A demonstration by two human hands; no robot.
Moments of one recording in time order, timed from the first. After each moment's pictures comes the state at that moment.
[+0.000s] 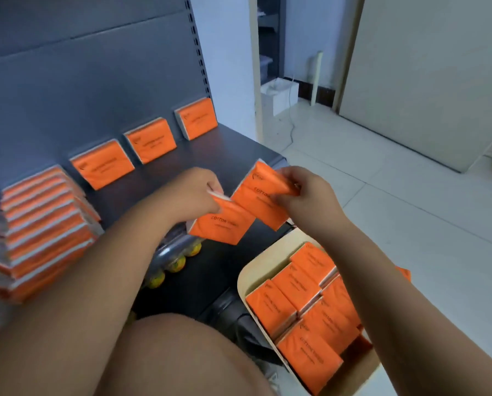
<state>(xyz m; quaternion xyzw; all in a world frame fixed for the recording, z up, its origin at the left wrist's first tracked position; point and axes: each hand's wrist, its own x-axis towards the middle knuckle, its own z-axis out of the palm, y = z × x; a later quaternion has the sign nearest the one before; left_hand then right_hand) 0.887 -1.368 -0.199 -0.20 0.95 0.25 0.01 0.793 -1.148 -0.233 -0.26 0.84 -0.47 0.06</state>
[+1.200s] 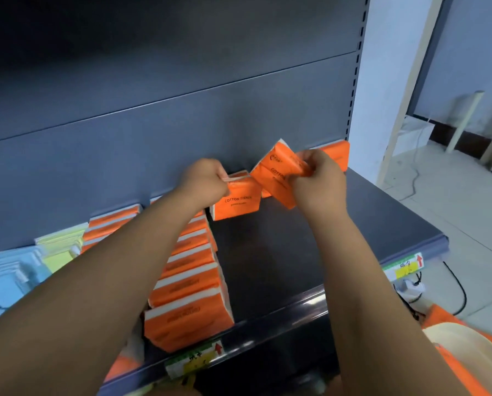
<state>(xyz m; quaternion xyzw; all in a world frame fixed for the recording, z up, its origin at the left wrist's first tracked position) 0.934 -1.582 -0.153 -0.45 0.86 0.19 -0.15 0.802 -1.423 -0.174 -0.30 0.75 -0.59 0.04</state>
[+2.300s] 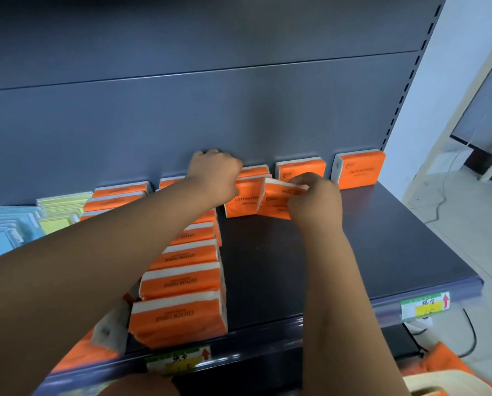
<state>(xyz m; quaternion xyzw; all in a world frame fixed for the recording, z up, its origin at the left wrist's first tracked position) 0.934 -1.612 -0.177 -0.37 0.91 -0.16 -0.05 0.813 -1.470 -0.208 -0.32 0.82 -0.46 0.09</state>
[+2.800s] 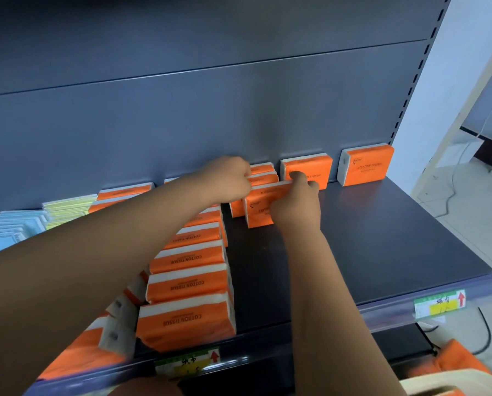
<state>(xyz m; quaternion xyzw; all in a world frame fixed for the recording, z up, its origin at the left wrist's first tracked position) 0.931 -1.610 -0.172 -0.40 0.91 0.09 -0.01 0.829 -1.496 -0.222 -0.33 0.84 -0.41 0.15</state>
